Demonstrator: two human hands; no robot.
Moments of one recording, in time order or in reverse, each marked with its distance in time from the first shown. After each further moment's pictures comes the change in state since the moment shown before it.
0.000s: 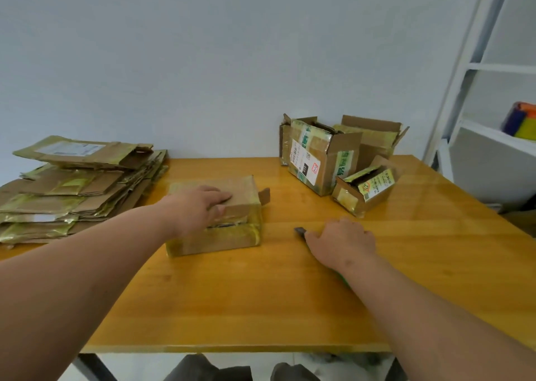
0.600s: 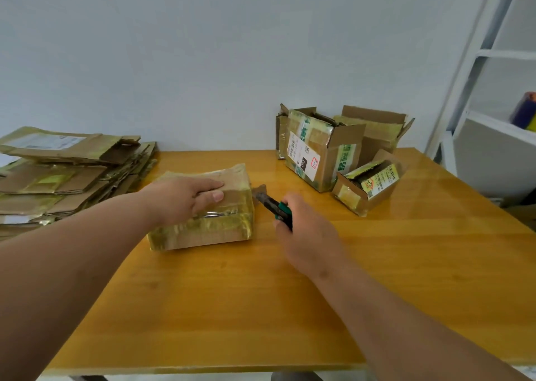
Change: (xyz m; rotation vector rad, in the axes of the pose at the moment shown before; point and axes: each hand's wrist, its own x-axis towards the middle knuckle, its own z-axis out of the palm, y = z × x) left_hand 0.027 -0.017 -0.005 -0.061 0.035 0.016; right_hand 0.000 -0.037 0.012 0.450 0.234 -0.400
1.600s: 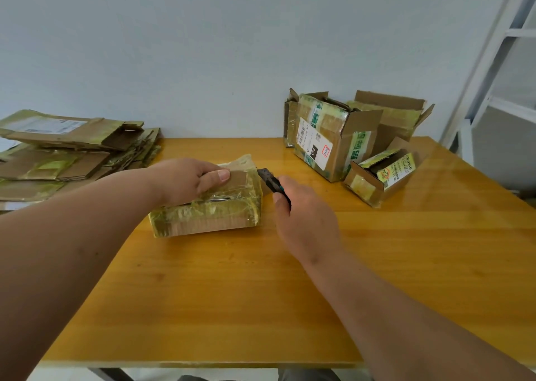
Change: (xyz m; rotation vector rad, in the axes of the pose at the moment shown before) left_hand 0.007 0.001 -0.008 -0.021 -0.017 0.011; right_hand 0.018 -0.005 0.030 -0.019 0.157 -0.022
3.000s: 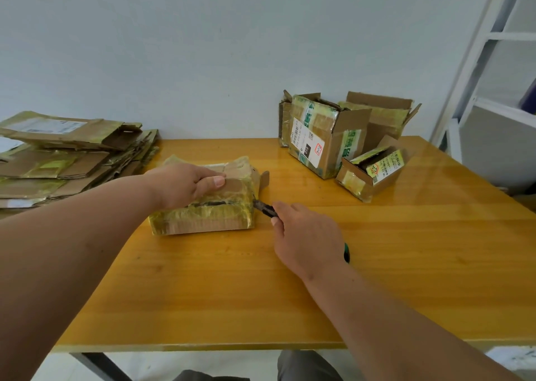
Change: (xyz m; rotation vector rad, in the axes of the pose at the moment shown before) left_hand -0.001 -0.014 0.014 -0.018 -0.005 0.042; right_hand -0.036 0.002 -0.008 -0.314 -0.012 -0.126
